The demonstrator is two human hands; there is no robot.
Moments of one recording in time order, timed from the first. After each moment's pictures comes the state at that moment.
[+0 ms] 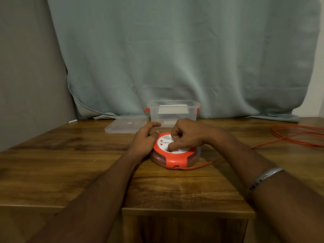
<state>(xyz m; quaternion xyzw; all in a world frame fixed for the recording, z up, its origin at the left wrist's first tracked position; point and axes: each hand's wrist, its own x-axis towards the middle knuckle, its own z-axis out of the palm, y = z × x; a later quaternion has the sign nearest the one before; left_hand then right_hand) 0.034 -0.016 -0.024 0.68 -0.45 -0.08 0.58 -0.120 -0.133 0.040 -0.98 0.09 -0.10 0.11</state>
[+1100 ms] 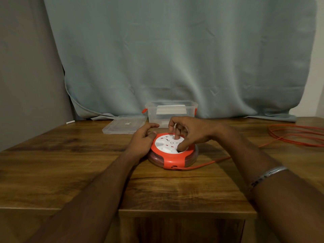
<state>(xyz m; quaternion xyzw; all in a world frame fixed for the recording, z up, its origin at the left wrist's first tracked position) 0.038 -0.019 -0.025 0.69 -0.44 -0.07 0.57 -0.131 -0.154 0.049 -0.97 0.09 -0.07 0.21</state>
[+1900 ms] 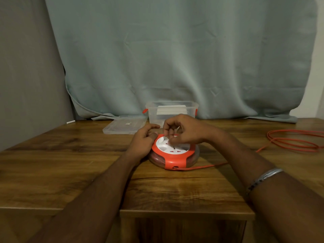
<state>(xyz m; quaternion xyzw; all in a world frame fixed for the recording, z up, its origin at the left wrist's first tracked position) 0.037 -0.019 -0.026 0.67 -0.45 -0.07 0.58 -0.118 -0.138 0.041 -0.96 0.04 -0.16 0.22</state>
